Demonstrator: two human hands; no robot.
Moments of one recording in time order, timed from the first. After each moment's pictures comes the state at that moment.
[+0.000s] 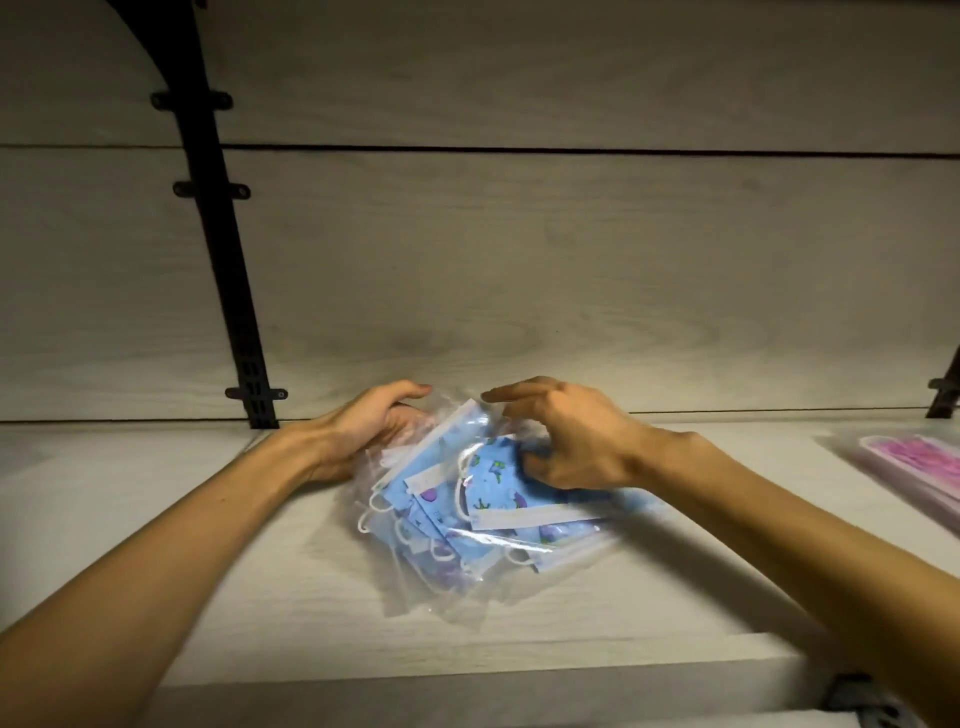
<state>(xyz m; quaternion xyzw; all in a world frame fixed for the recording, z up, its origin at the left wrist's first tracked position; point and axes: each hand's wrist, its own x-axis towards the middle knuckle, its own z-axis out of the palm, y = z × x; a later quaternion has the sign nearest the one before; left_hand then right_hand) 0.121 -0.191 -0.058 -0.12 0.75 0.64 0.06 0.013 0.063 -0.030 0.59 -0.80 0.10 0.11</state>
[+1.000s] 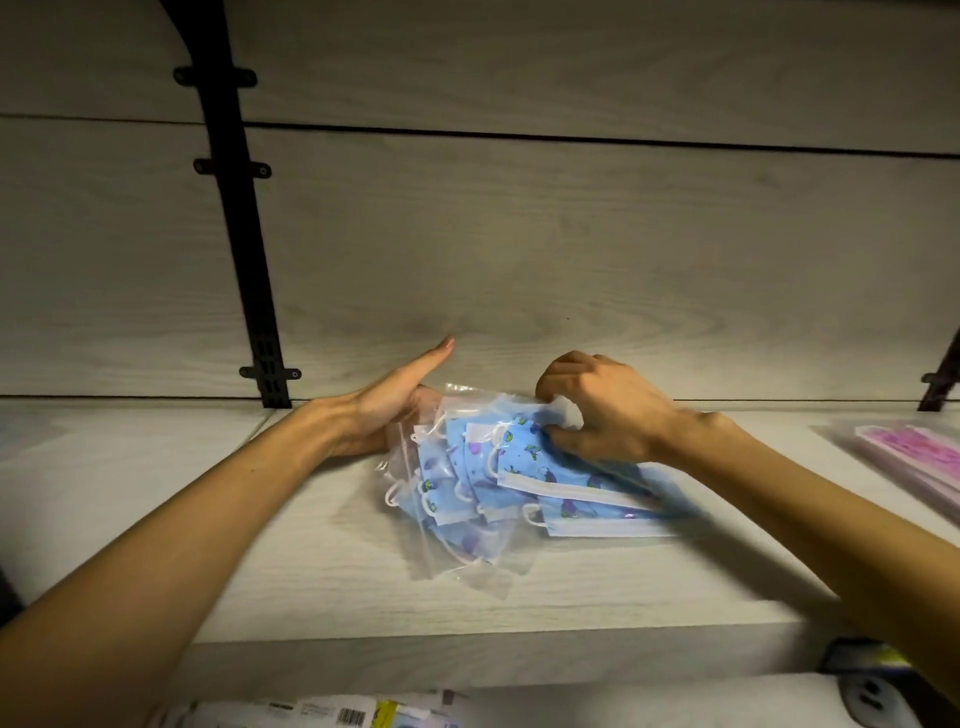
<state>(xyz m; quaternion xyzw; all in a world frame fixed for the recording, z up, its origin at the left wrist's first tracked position) 0.129 -0.175 -0.044 -0.08 0.80 0.59 0.09 -0.007 0.072 -0.033 0.57 -0.79 0.02 0.21</state>
